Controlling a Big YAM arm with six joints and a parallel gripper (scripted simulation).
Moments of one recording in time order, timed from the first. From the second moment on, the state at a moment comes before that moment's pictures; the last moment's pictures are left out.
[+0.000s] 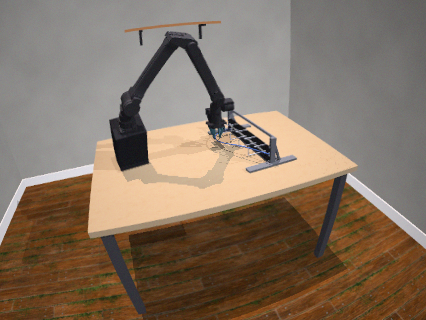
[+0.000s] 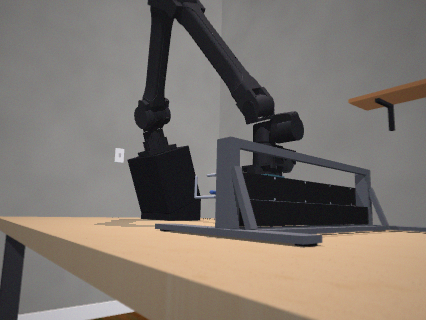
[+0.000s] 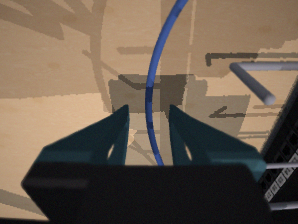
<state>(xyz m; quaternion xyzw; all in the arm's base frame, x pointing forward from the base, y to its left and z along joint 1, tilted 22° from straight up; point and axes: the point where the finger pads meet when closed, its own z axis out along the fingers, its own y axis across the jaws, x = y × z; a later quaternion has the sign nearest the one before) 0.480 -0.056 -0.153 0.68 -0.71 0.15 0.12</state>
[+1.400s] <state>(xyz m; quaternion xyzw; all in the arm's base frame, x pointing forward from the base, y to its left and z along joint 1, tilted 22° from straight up) 0.479 -0.061 -0.168 0.68 -0.71 0.15 0.12</state>
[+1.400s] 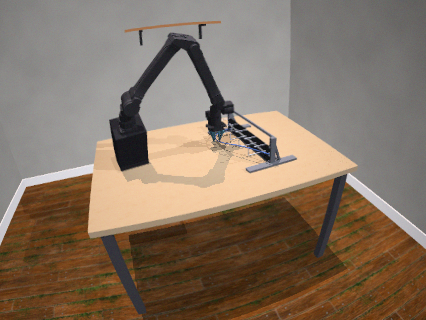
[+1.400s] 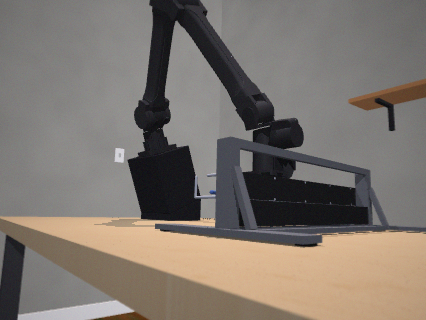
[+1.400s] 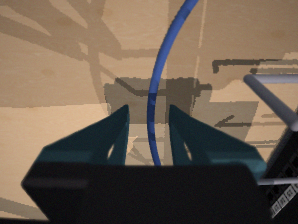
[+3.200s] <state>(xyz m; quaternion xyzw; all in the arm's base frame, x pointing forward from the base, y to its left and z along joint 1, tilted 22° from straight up) 0.480 -0.064 -0.172 0.68 -0.71 0.15 0.12</state>
